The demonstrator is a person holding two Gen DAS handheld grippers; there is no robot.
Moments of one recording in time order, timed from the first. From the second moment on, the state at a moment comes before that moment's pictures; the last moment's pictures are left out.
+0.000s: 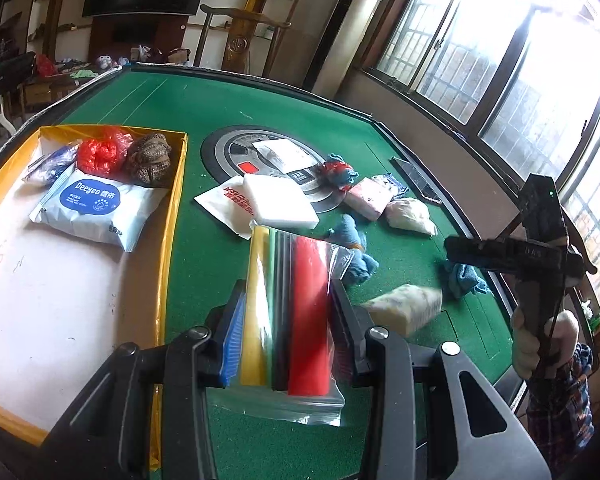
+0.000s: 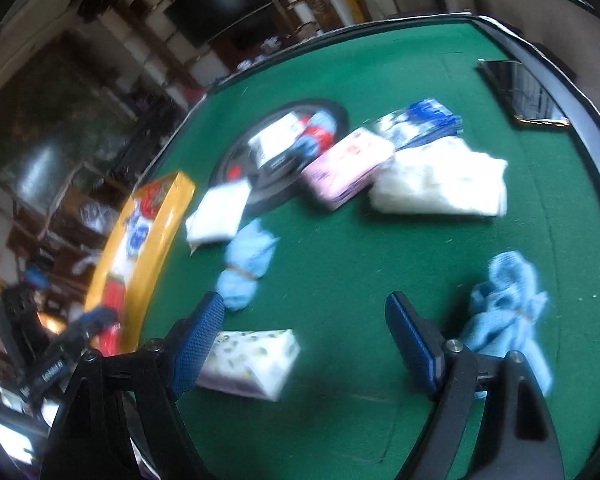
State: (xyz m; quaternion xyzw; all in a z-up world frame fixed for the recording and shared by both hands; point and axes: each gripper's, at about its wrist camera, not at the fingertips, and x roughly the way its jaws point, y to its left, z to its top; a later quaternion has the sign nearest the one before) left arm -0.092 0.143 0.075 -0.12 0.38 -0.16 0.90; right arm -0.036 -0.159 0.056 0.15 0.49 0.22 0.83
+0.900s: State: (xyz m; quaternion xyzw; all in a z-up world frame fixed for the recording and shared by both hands) left arm -0.086 0.257 0.081 -0.11 0.39 -0.03 0.92; right arm -0.026 -0.058 0.045 0.07 0.49 0.16 0.85
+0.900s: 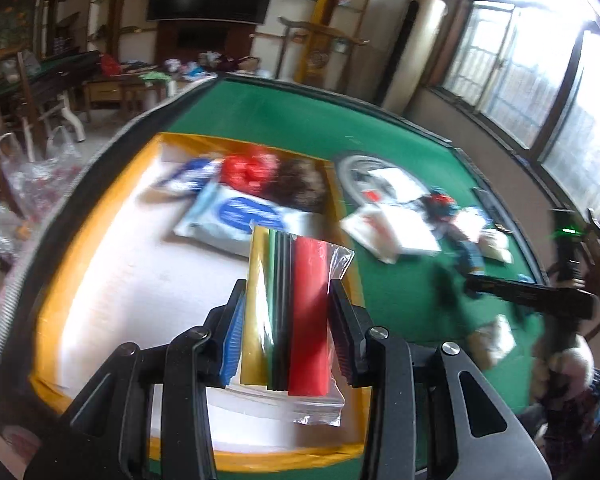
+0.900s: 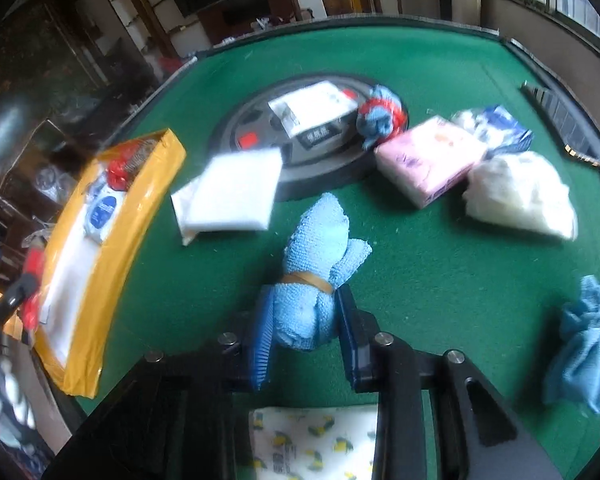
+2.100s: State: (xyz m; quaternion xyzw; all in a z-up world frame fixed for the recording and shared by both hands) left arm -0.140 0.378 0.088 -0.23 0.33 0.07 0.91; right arm -0.008 0.264 0.031 -0.07 0.55 0.36 0.75
